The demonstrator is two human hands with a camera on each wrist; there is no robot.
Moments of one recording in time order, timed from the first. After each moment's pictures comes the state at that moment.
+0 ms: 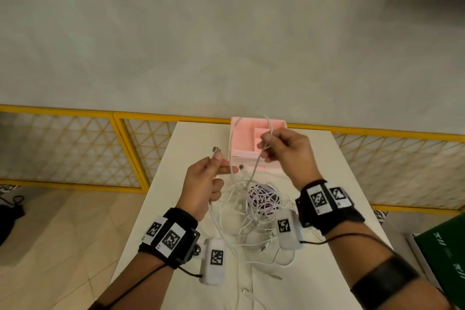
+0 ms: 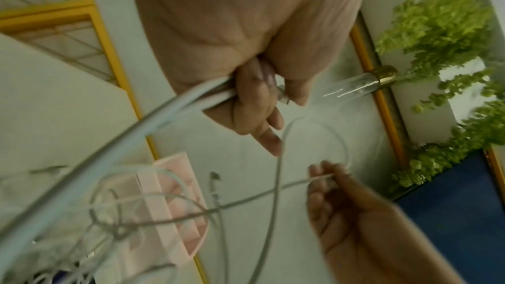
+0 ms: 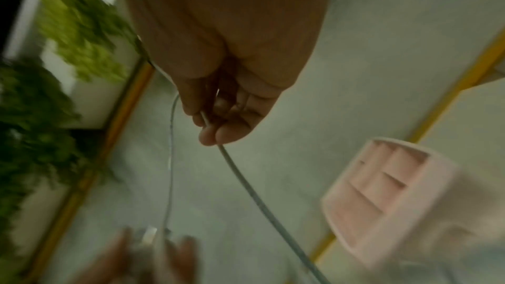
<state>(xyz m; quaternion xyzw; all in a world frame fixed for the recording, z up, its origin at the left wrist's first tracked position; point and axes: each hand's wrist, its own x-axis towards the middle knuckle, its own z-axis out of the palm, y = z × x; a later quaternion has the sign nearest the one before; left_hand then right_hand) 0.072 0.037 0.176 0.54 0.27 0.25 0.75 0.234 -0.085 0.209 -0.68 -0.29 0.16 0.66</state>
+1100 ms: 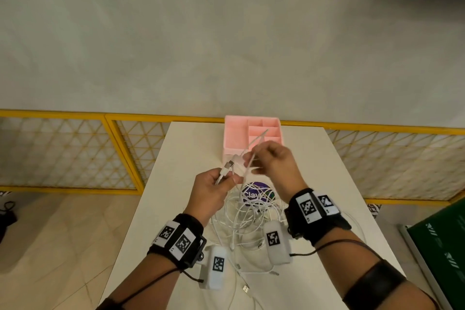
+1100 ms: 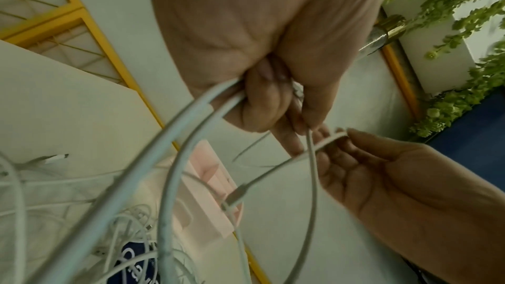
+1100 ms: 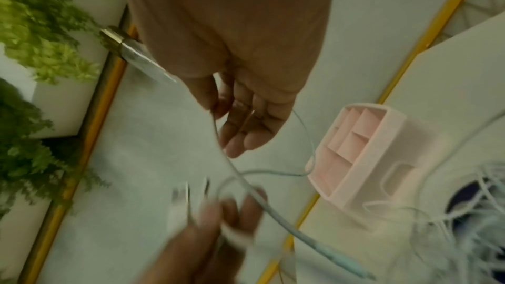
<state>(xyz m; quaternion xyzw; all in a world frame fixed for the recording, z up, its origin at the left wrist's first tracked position) 0.081 0.021 0.145 0.62 0.25 0.22 0.71 0.213 -0.088 0.186 -0.64 -0.25 0.24 0.68</state>
